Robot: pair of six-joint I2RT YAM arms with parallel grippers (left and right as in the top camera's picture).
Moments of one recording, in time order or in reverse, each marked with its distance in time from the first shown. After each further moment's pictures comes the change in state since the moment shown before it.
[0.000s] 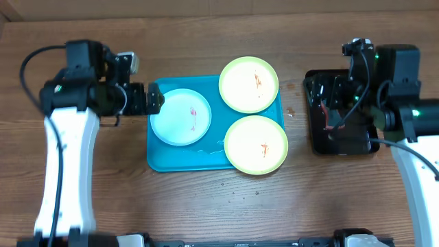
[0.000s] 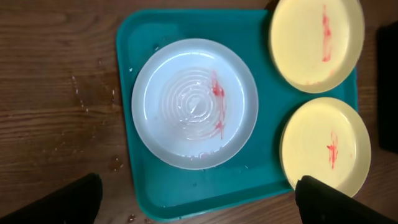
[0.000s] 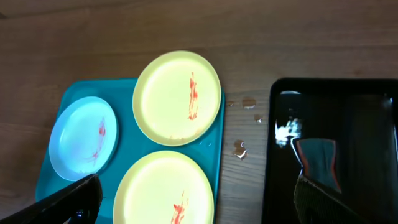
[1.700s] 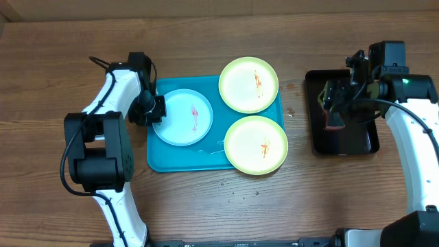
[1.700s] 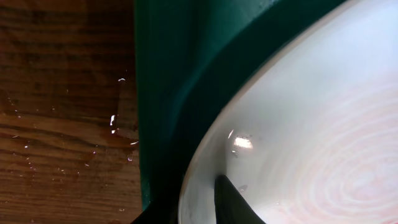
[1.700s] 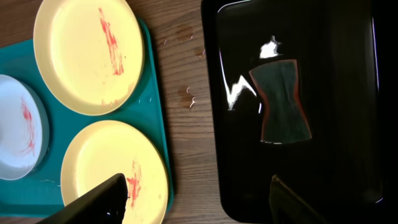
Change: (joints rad) left arm -0.072 0.581 0.008 0.113 -0.274 -0.174; right arm -0.108 0.216 0.002 -0.142 0.065 0.021
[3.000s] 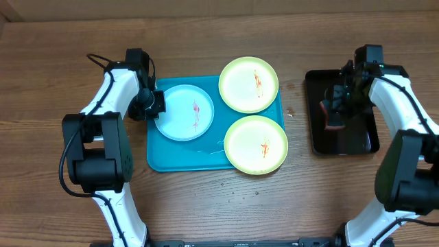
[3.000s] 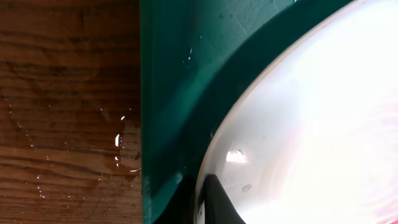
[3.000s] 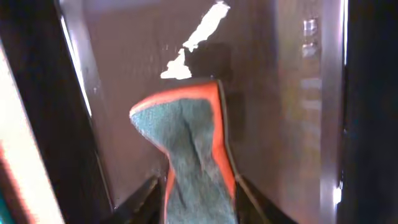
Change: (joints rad) left arm 0.002 -0.004 0.008 0.064 0.016 0.010; right arm -0.058 0.373 0.001 0.182 0.211 -0.118
